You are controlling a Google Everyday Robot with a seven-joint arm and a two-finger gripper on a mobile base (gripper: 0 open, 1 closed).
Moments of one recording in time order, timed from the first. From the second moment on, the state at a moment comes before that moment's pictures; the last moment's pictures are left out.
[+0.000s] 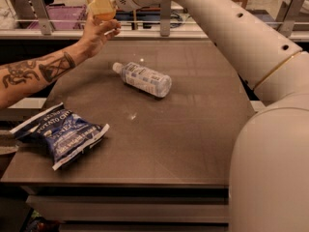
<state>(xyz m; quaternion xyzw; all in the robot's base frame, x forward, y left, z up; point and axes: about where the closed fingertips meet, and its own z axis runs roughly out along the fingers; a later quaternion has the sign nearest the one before) 0.773 0.132 1.015 -0.38 0.74 0.22 0.51</state>
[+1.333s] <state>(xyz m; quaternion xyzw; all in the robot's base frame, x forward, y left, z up) 0.750 0.094 1.019 -0.35 0.77 0.19 0.51</state>
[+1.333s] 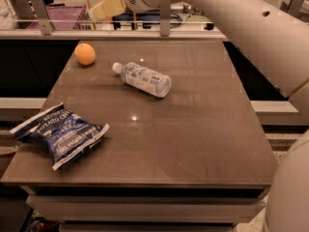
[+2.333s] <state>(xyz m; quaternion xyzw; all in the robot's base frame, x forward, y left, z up) 0.727 0.000 1.066 -0.27 0.73 0.20 0.60</state>
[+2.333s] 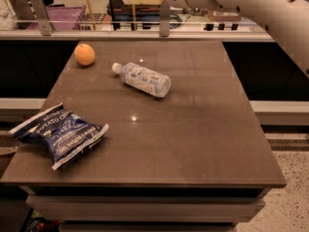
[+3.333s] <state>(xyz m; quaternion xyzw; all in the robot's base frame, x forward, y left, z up) 0.682 -0.096 1.099 -0.19 0.70 0.19 0.67</state>
